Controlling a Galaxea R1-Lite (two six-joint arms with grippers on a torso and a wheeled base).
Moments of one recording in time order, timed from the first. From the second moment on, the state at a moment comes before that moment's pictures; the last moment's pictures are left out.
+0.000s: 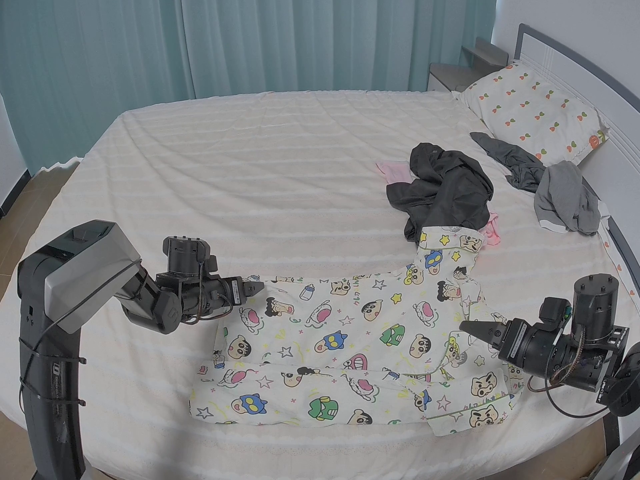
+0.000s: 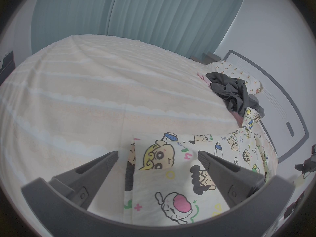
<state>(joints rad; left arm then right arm) -0.19 2.40 -1.17 -0.67 -0.17 -0.26 0.43 1.59 -0.25 -0.86 0.03 0.75</state>
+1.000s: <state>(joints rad) -0.20 2.45 -1.25 -0.68 -0.08 -0.26 0.30 1.73 -0.50 -0.70 0.06 0.64</state>
